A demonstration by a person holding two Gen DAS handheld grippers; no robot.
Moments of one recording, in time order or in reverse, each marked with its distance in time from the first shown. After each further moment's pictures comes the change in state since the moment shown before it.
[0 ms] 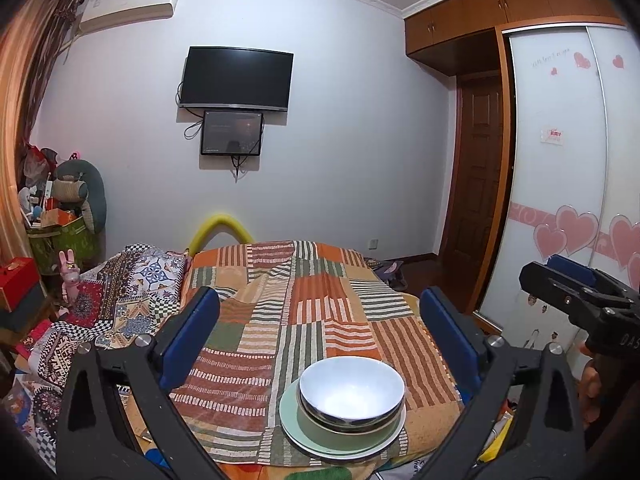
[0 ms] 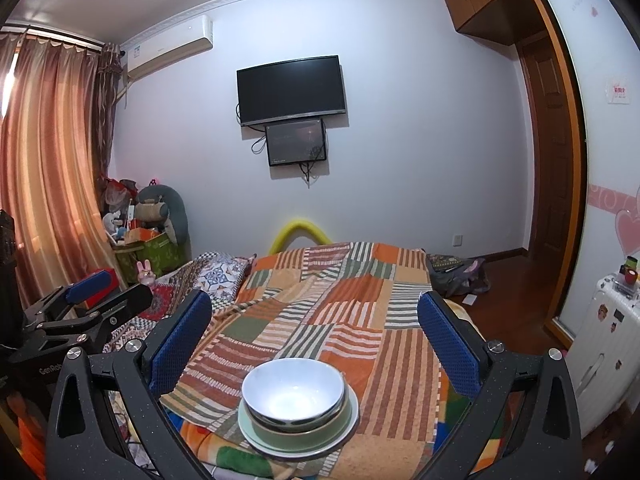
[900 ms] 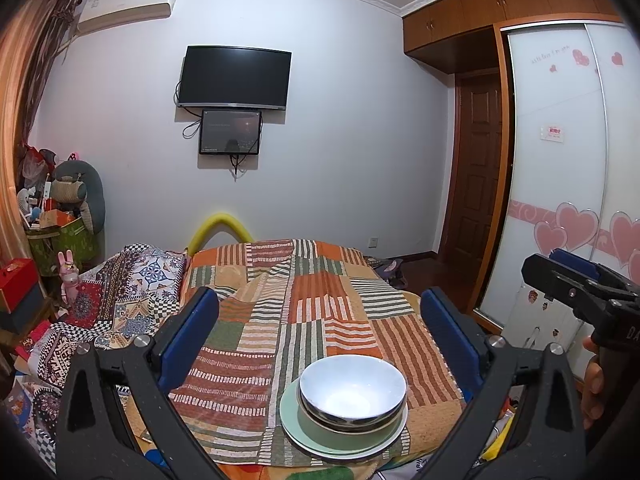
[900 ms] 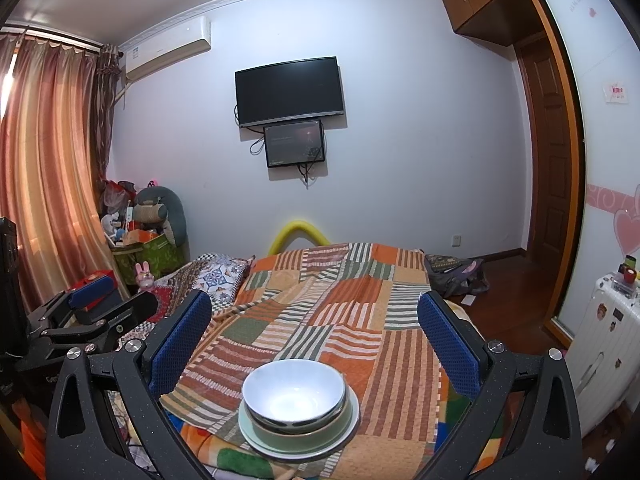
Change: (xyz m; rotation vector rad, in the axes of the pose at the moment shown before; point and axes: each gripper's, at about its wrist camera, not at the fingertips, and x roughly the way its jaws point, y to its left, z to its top) left arm 0.003 0.000 -0.004 0.006 0.002 -0.004; right arm -0.005 -0.001 -0.001 0.000 -0.007 -0.004
